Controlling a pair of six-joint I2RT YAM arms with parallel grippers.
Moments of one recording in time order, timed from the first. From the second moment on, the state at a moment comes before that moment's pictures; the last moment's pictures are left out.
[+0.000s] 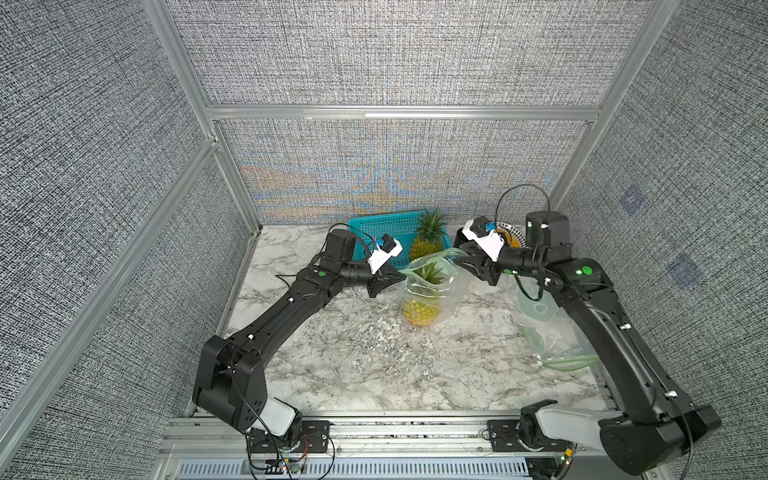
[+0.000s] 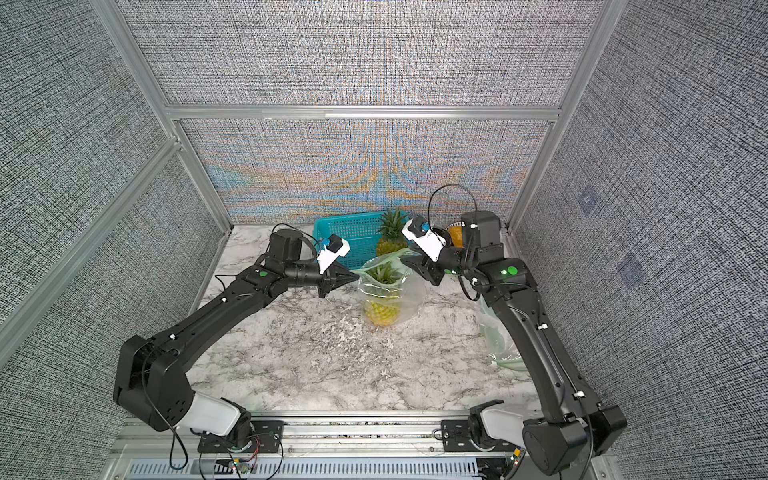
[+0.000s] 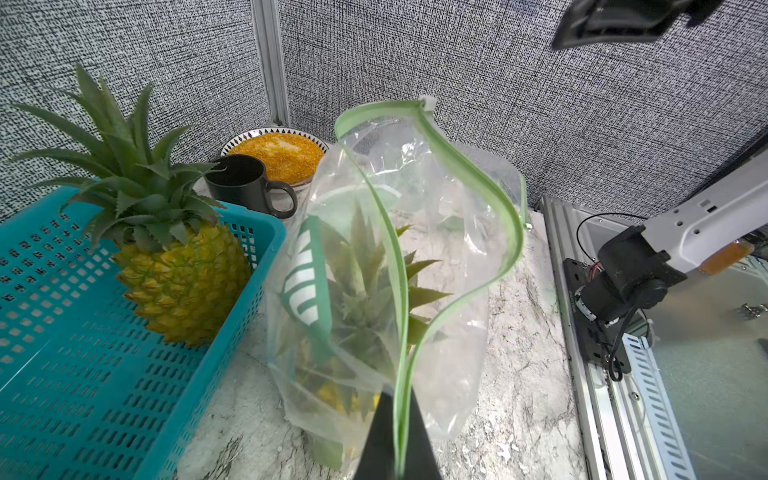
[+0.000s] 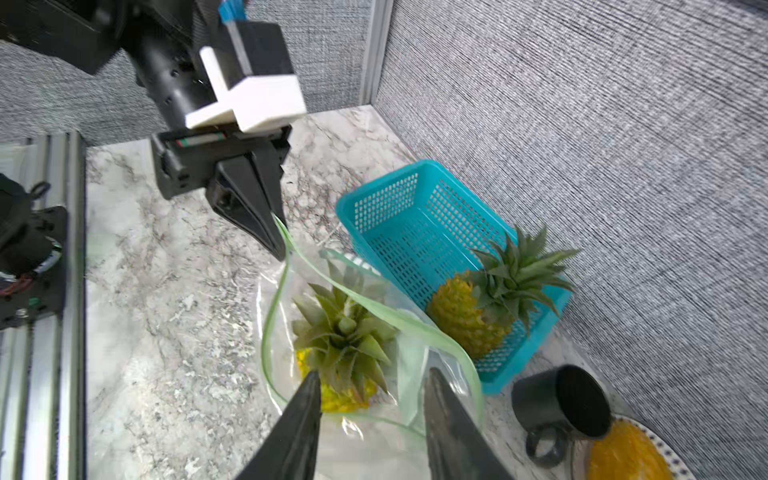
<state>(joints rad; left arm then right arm) -0.49 1.49 1.19 -0.25 0.86 0.26 0.31 1.27 1.46 -0.73 -0.60 -0.53</state>
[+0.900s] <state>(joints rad) -0.49 1.49 1.19 -0.26 0.83 0.26 0.41 1.48 1.43 -0.76 -0.47 -0.34</state>
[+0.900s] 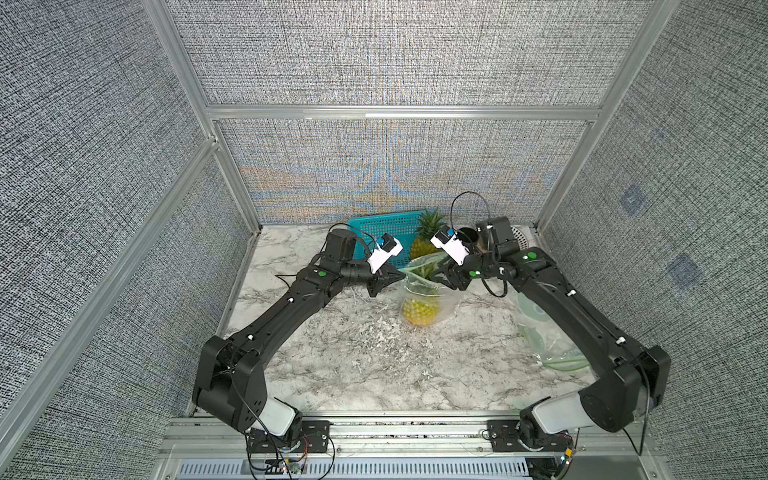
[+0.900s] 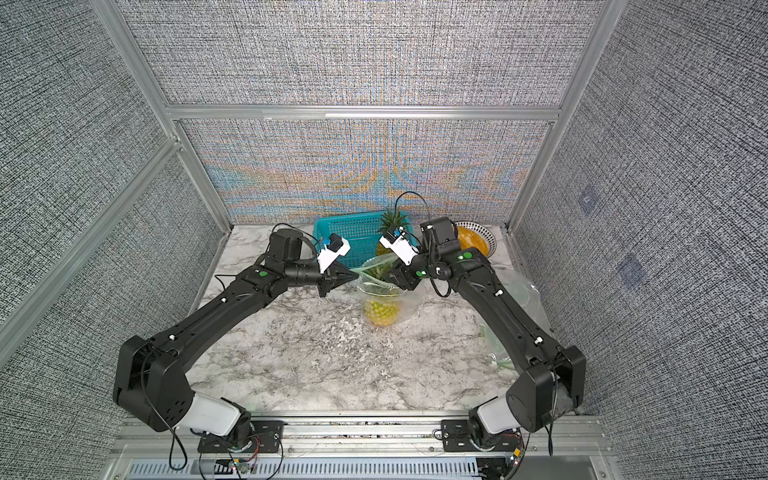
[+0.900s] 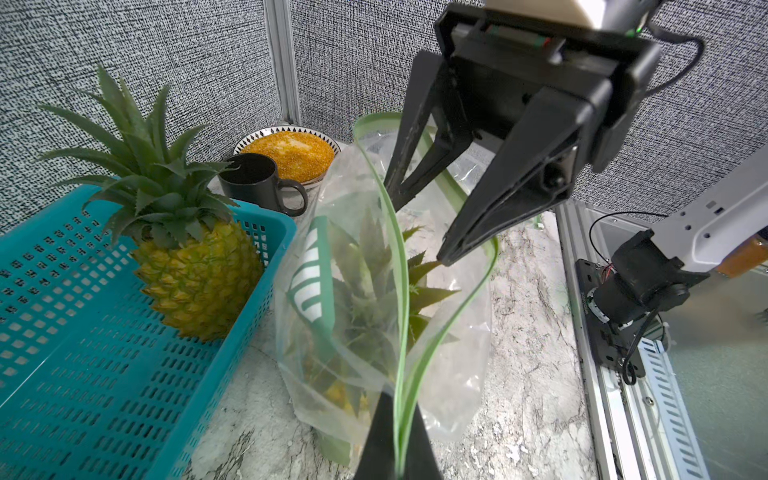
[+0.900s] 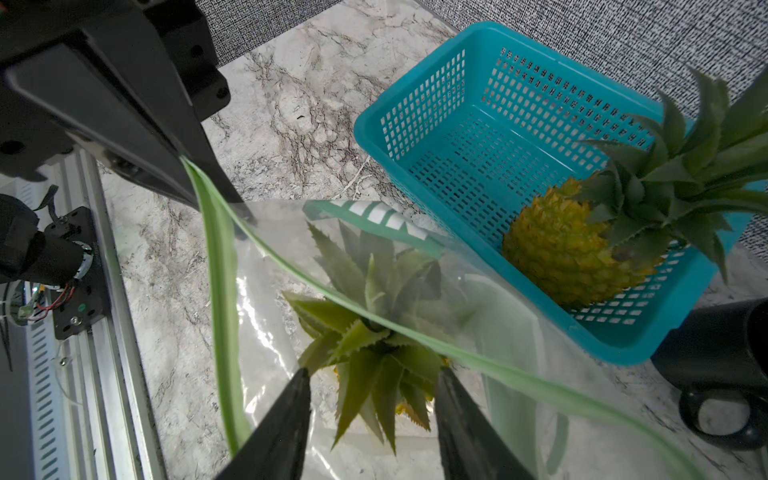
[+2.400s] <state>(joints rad) -0.49 1.43 1.09 -0.16 0.68 0.19 0.47 1.53 1.32 -0.51 -0.42 -0.22</state>
